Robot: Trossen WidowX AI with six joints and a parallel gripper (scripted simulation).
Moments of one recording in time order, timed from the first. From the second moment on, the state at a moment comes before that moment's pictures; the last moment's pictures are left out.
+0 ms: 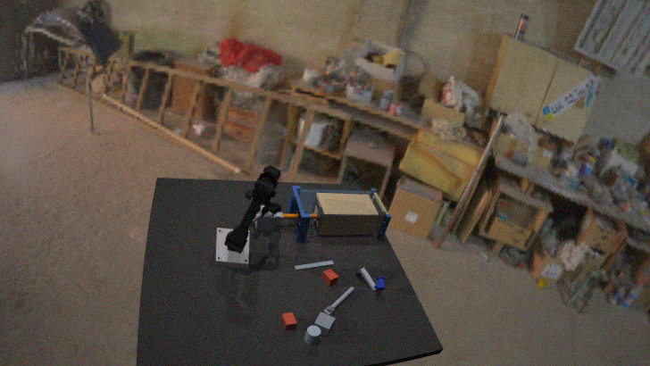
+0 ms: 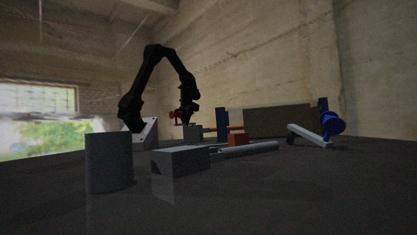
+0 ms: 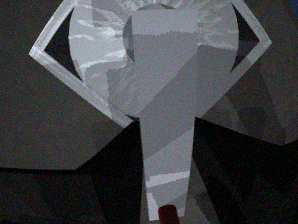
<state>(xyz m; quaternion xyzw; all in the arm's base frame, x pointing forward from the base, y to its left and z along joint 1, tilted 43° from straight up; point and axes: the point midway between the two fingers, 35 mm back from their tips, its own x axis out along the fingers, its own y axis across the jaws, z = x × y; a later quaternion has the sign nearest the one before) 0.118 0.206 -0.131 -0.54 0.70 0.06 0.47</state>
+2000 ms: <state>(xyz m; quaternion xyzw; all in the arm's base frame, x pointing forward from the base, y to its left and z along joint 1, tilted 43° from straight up) 0.120 0.205 -0.130 -0.56 0.70 0.09 0.44</state>
